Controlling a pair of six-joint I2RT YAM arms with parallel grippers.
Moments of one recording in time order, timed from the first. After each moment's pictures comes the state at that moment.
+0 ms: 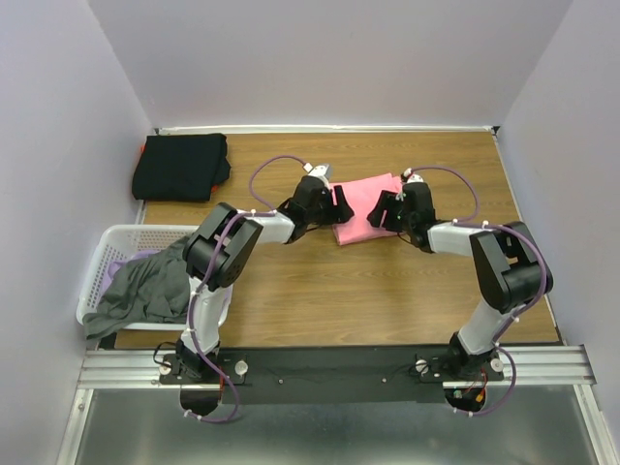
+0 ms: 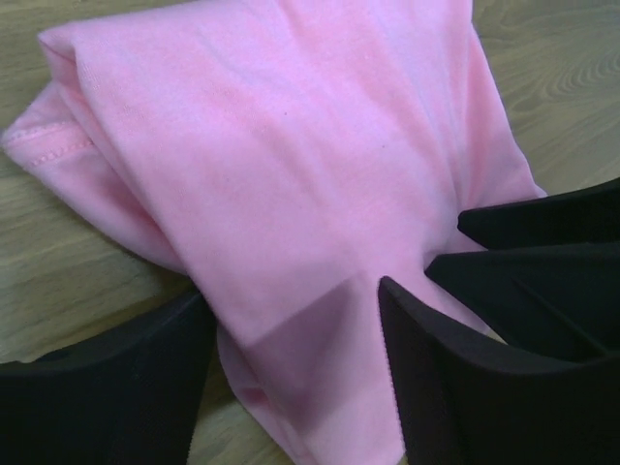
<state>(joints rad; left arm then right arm) -0.61 2.06 1.17 0.41 0.15 -0.61 0.31 1.73 0.79 0.31 -0.06 0.44</state>
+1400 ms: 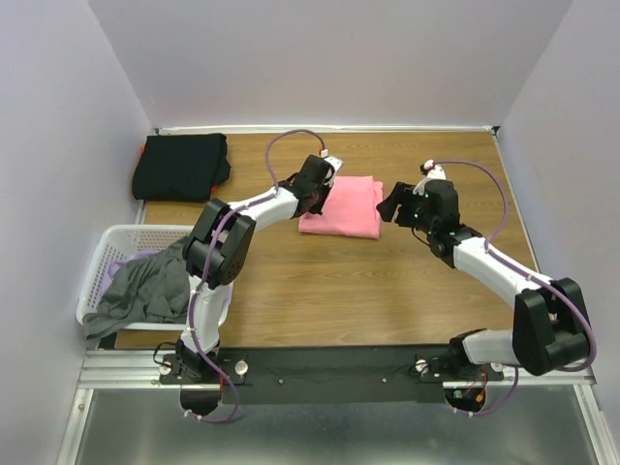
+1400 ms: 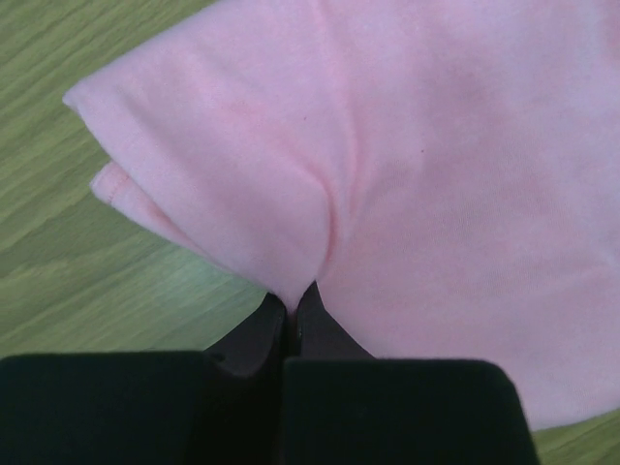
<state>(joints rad) -0.58 2.08 1.48 -0.19 -0.10 -0.03 0.31 1.34 0.73 0.15 -0.06 0.43</state>
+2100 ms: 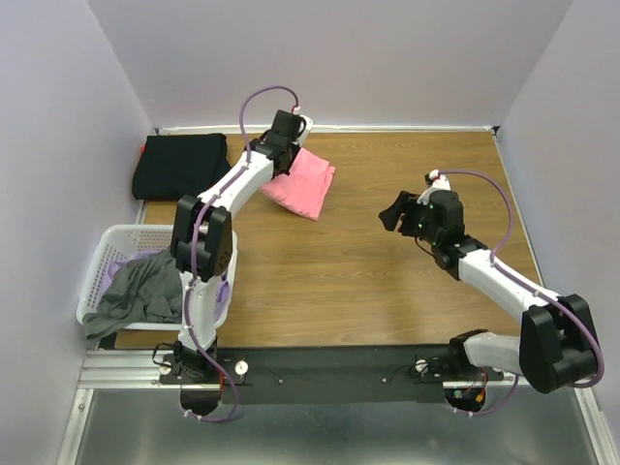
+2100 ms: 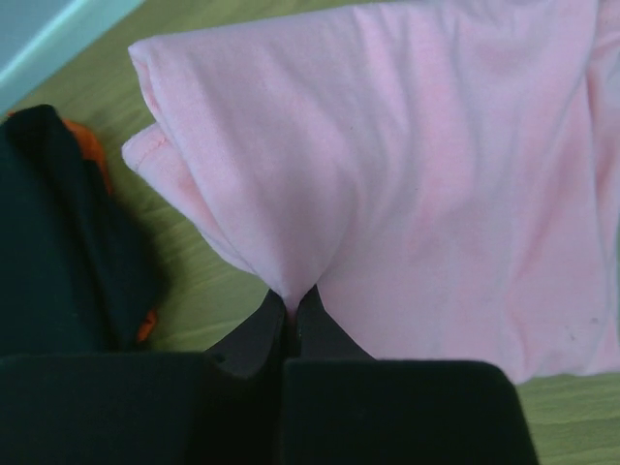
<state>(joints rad) -0.41 2.09 1.81 -0.52 -0.27 0.20 0.31 1.24 0.64 0.16 -0.07 0.45</state>
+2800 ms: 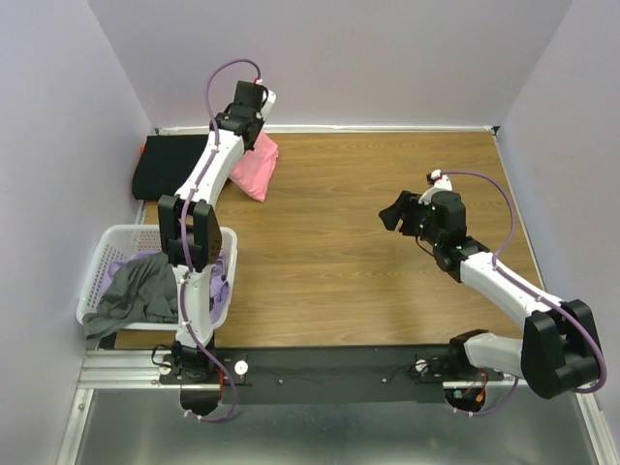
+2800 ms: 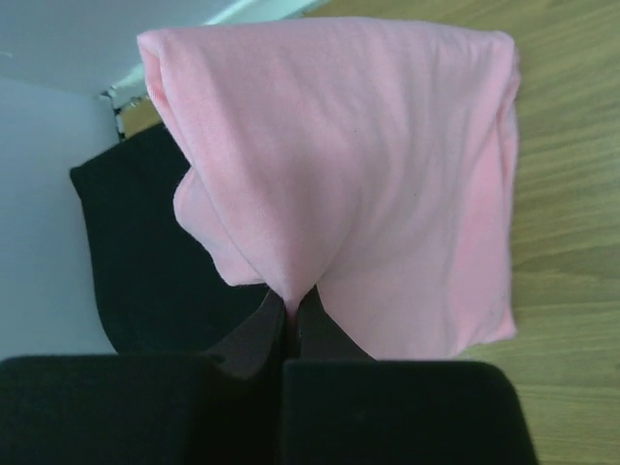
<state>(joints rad) -0.24 2.14 2.08 -0.71 -0.34 0.31 0.31 1.21 0.63 0.17 -0.08 0.46</state>
